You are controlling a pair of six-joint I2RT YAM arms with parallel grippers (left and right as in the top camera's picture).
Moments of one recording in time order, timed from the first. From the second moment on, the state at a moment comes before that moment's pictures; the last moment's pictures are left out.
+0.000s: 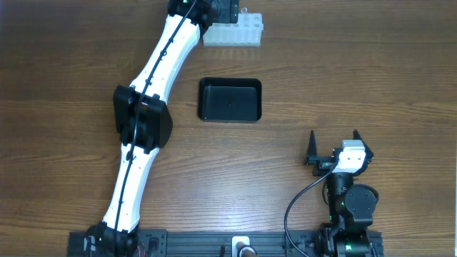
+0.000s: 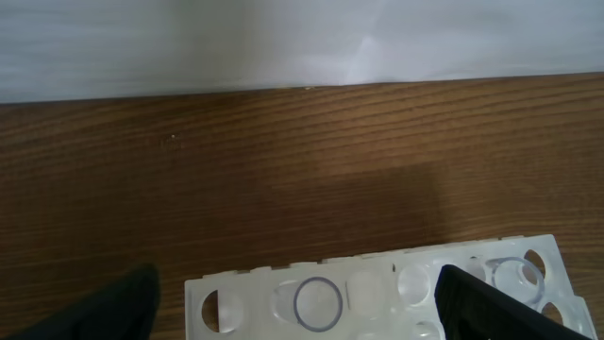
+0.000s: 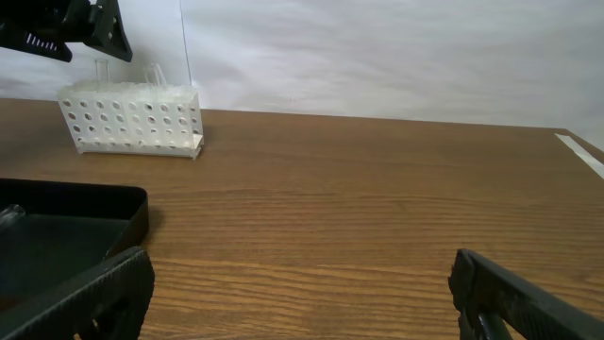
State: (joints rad) left arm -0.38 2.58 2.56 -0.78 -0.11 -0.25; right arm 0.01 0.01 0.01 -0.07 0.03 -0.05
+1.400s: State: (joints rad) left arm -0.38 2.61 2.56 -0.78 -0.11 -0.24; right arm 0.01 0.01 0.01 -0.07 0.03 -0.05
